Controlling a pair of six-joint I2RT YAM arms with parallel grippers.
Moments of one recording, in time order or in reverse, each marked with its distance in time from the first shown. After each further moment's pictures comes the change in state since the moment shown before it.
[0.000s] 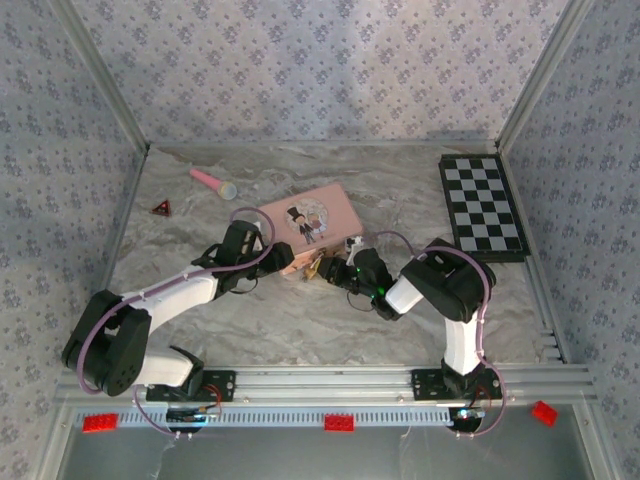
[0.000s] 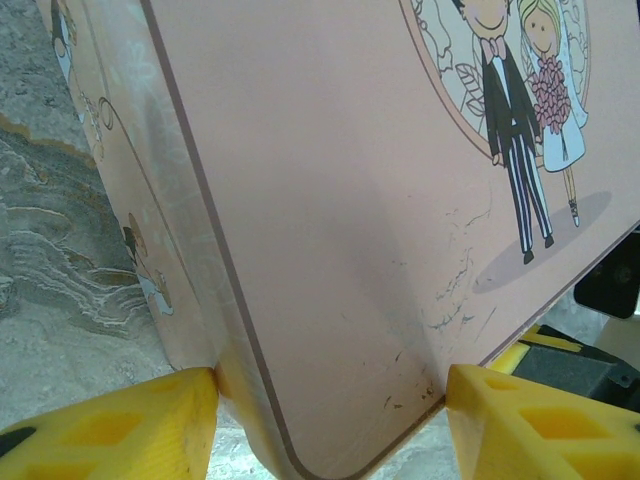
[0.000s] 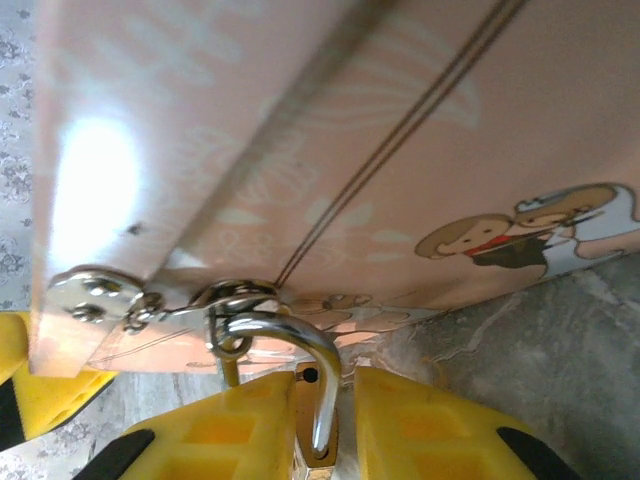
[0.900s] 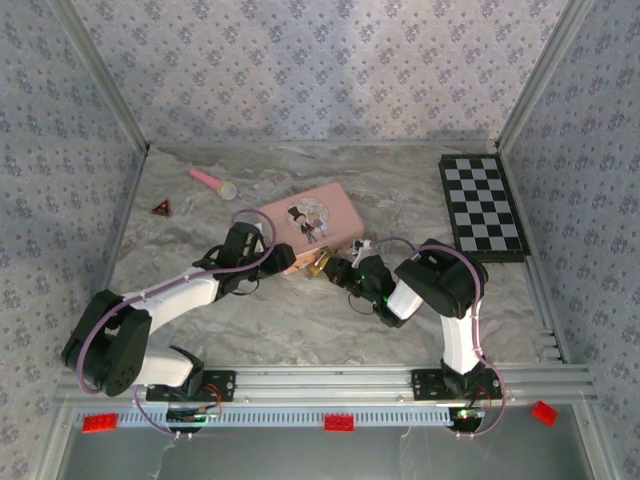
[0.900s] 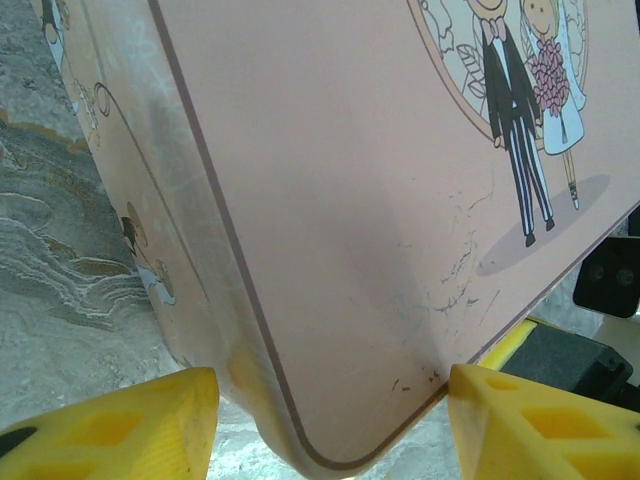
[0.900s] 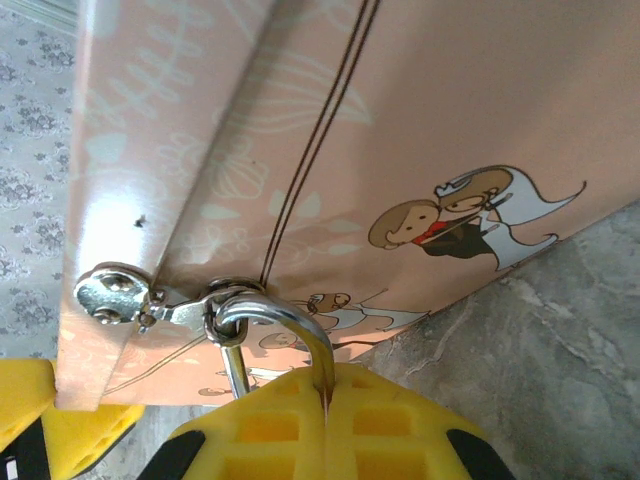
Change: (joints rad) left arm -0.011 -0.002 -0.015 0.021 -0.003 -0.019; right arm 0.007 0.043 -0.061 0.179 0.095 0.089
